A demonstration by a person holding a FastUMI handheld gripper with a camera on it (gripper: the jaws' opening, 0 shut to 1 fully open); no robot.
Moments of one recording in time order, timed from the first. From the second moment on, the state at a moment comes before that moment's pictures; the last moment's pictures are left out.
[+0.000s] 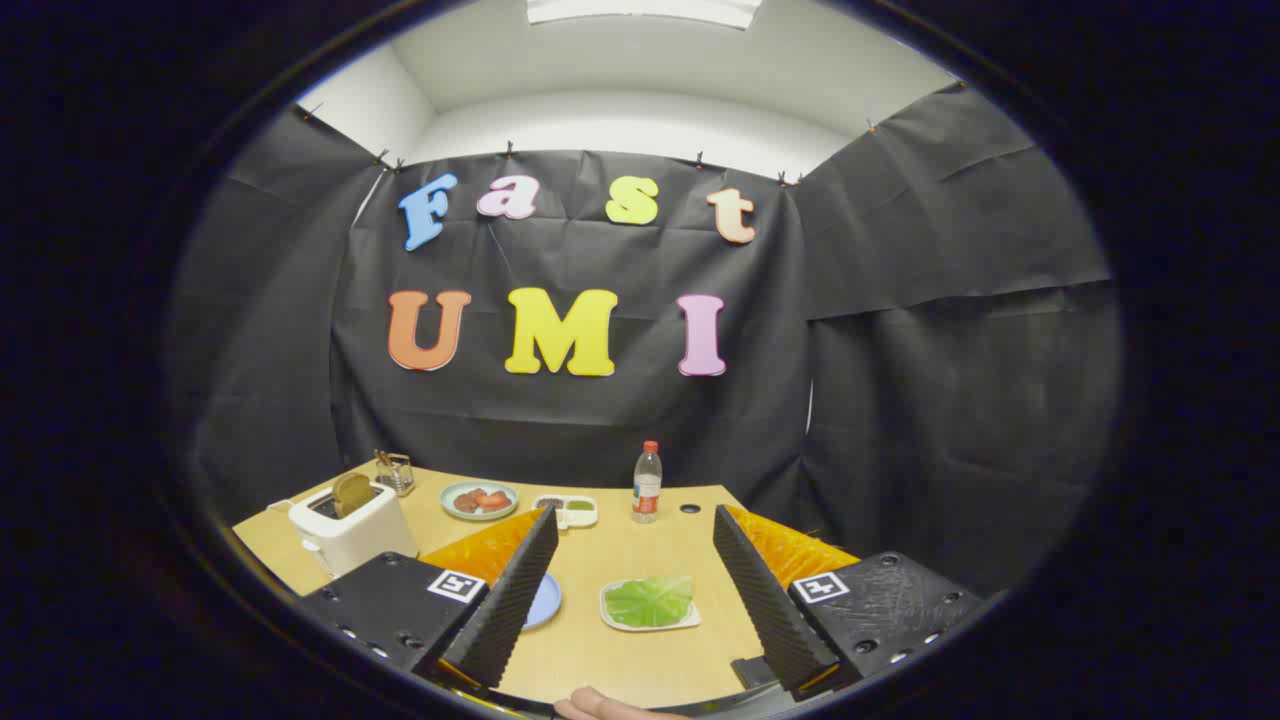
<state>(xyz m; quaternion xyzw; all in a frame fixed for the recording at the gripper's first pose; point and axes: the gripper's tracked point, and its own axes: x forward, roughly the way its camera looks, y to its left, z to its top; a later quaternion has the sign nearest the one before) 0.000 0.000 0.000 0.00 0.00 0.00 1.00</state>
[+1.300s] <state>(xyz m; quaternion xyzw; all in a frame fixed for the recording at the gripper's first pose) 0.137 -0.012 -0.108 -0.04 0.06 -0.02 1.00</state>
